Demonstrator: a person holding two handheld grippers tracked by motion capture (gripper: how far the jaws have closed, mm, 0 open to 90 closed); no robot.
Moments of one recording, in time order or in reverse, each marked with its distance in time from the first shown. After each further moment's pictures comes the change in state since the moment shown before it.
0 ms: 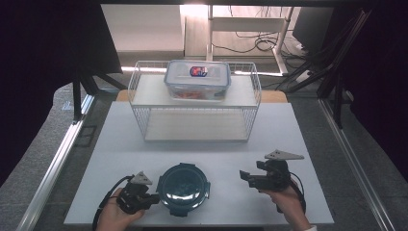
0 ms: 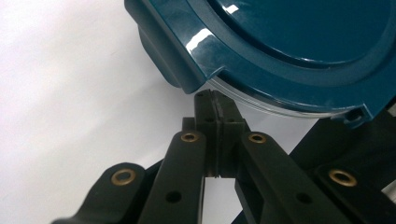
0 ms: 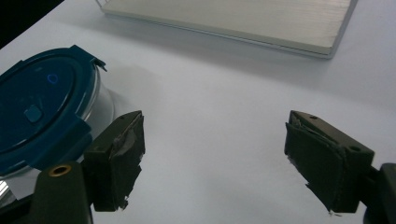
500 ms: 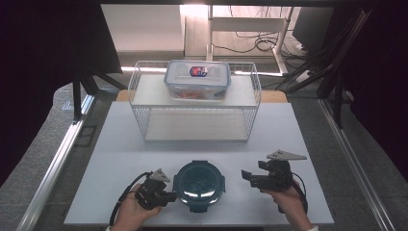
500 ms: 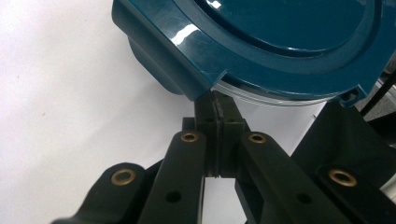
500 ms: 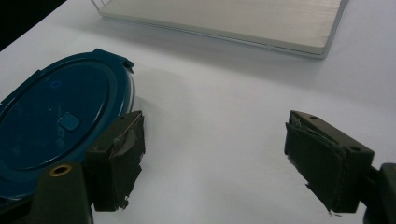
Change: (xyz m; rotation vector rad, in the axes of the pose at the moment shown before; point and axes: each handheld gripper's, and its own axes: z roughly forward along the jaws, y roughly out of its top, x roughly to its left) left arm -0.018 0.027 0.024 0.004 -0.060 0.050; right arm -0.002 -0.001 -0.003 -0.007 -0.003 0.009
